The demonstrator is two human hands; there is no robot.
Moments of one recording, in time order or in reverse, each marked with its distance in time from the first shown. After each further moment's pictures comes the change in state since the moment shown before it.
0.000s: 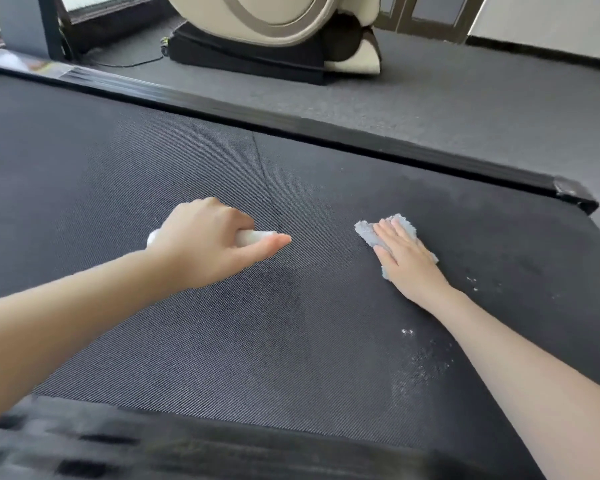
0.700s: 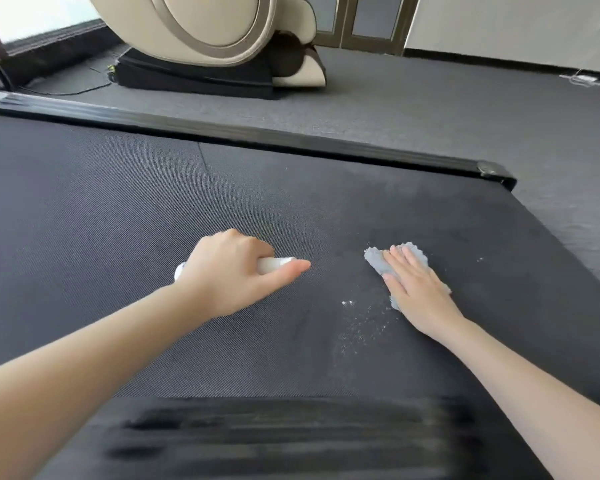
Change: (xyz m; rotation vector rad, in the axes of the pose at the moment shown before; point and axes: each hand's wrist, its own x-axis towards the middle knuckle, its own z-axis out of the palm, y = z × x) left_hand -0.009 0.093 0.033 -0.065 0.012 0.101; right_hand -0.111 0.058 -0.018 -0.057 0.025 0.167
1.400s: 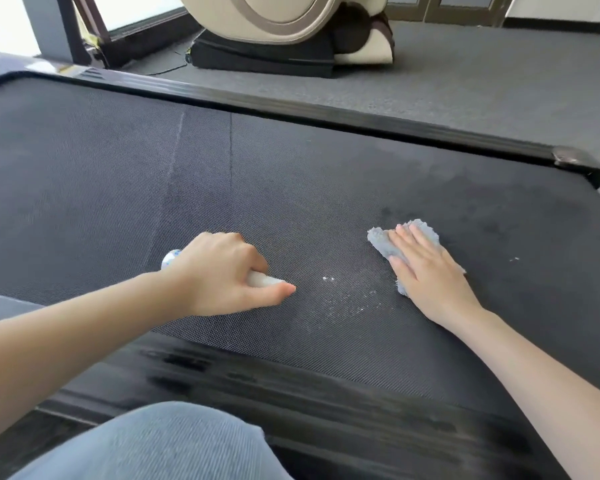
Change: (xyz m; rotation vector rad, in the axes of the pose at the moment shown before) left_hand -0.024 0.060 0.016 0.244 -0.267 -0.065; right_hand 0.019 0.046 0.002 0.059 0.048 -0.289
